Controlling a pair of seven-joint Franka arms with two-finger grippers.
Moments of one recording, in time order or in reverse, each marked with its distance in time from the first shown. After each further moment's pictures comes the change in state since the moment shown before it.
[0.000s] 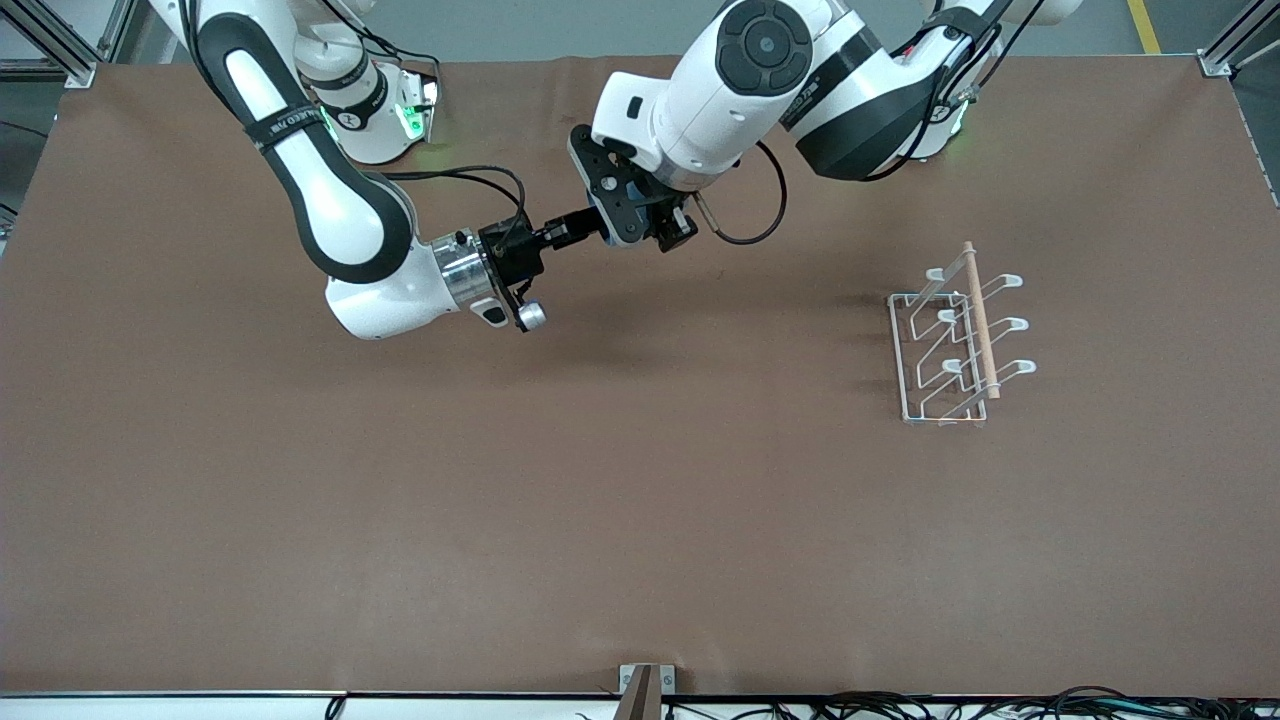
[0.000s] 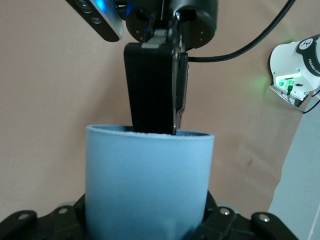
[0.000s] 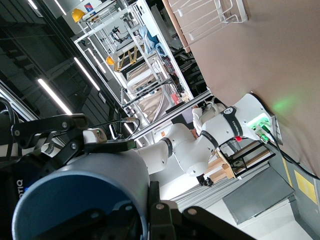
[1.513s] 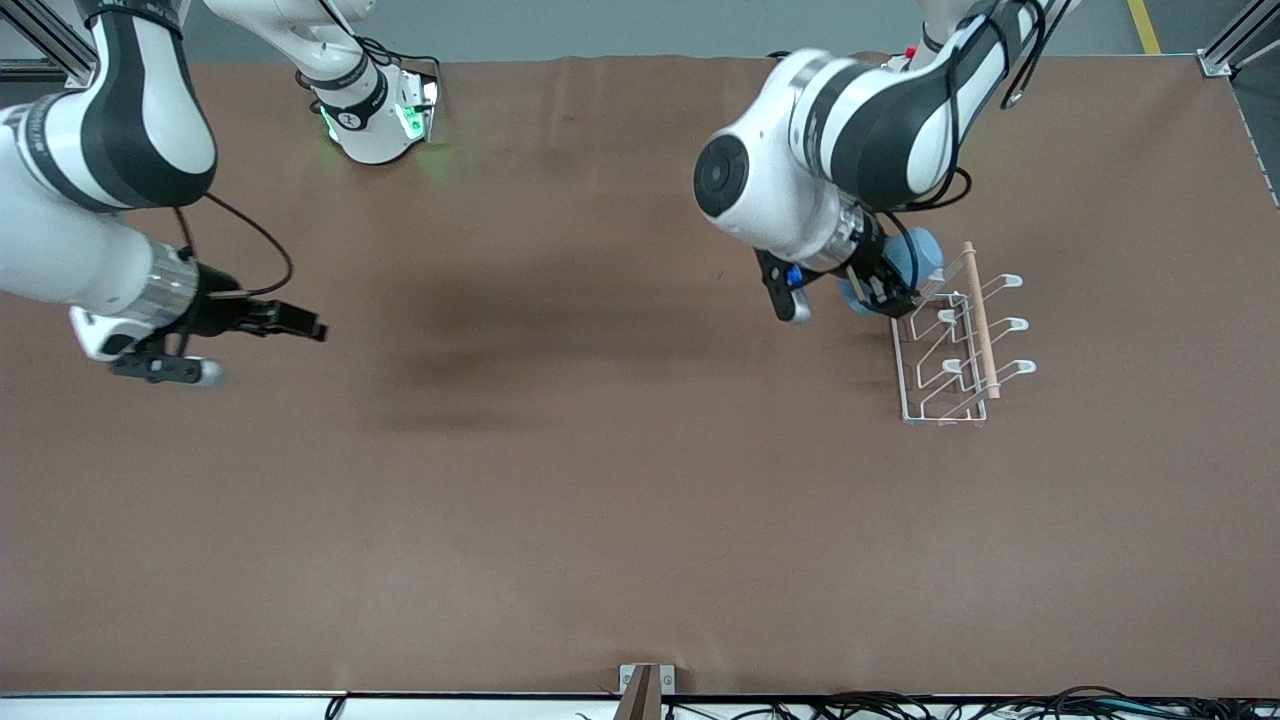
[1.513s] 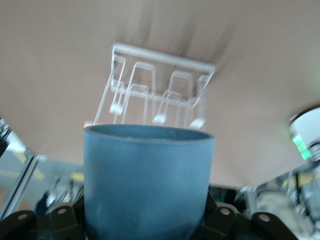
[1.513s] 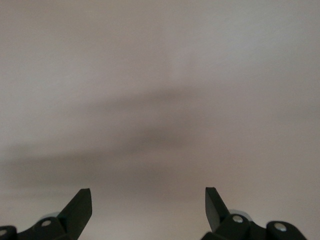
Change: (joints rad) left arm 0.081 0.034 0.022 -0.136 0.942 -0.576 0.315; right arm -0.091 -0.252 -0.383 0.124 -1.368 0.133 0.333
